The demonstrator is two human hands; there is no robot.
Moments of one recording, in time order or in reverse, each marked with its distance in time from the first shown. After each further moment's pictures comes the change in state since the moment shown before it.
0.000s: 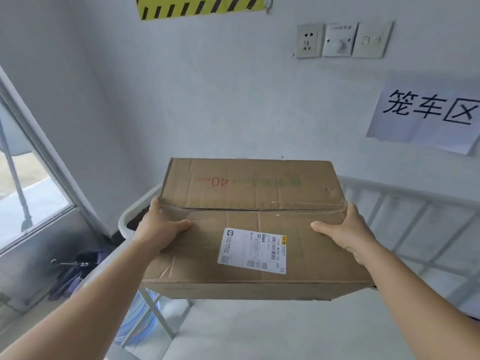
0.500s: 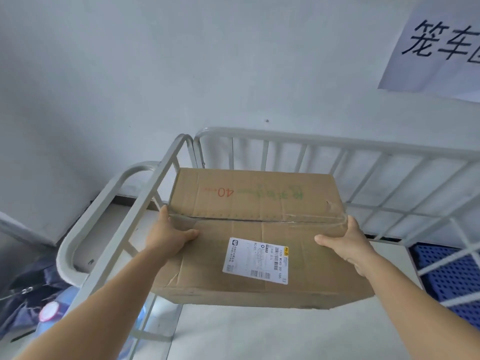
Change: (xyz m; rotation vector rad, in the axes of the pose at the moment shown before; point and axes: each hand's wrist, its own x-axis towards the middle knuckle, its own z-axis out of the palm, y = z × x) left_hand 0.174 -0.049 0.101 0.108 -0.363 -0.042; right_hand 0.071 0.043 0.109 0.026 0.045 0.394
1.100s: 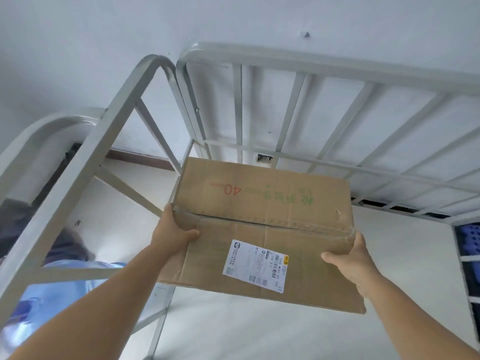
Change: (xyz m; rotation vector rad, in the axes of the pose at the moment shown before) left_hand 0.182 -0.084 0.128 0.093 -0.156 -0.197; right_hand 0.163 0.077 0.132 -0.006 -0.127 0.247
